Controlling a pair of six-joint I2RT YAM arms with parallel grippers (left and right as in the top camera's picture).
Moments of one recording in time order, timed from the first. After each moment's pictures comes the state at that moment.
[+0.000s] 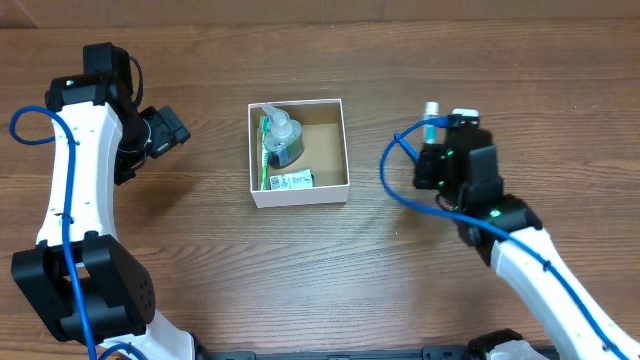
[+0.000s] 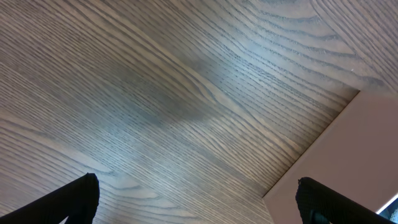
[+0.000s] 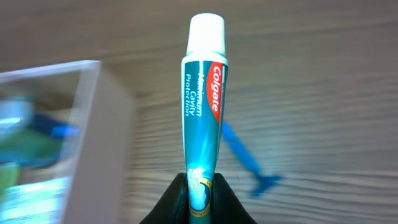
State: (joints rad) left arm 0.17 1.81 1.64 -1.24 0.00 -0.50; right arm 0.30 1.25 0.79 -0.23 0.07 0.33
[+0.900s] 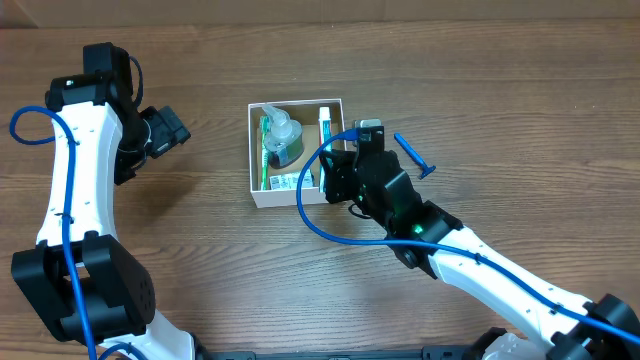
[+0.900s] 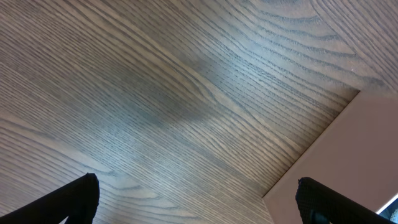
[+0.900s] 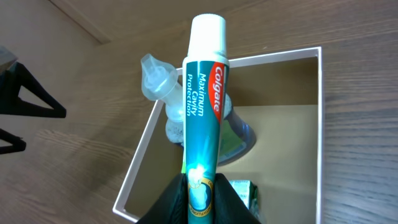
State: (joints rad) left arm 0.17 1.81 1.64 -1.24 0.00 -0.50; right arm 0.68 1.43 0.80 0.17 0.04 0.59
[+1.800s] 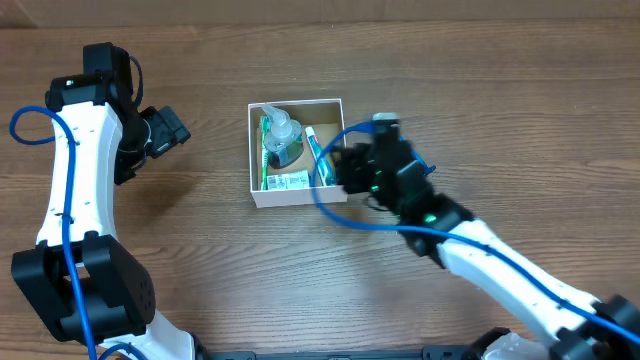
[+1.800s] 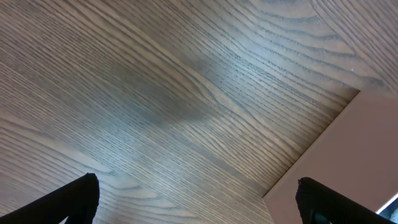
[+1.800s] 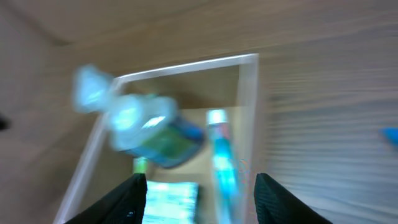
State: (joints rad) left arm 0.17 1.81 1.64 -1.24 0.00 -0.50; right arm 0.55 1.40 0.80 0.05 0.03 0.53
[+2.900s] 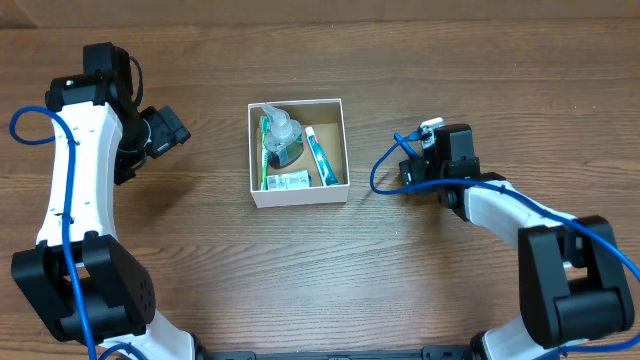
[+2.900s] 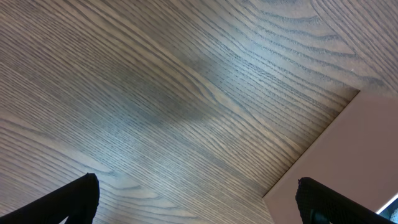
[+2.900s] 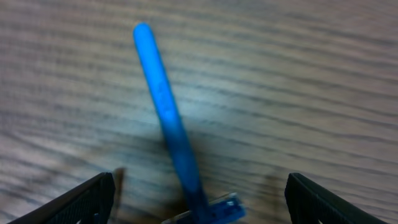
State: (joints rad) left arm 0.17 1.81 1.64 -1.24 0.00 -0.50; right arm 0.17 1.75 0.81 -0.04 0.03 -0.14
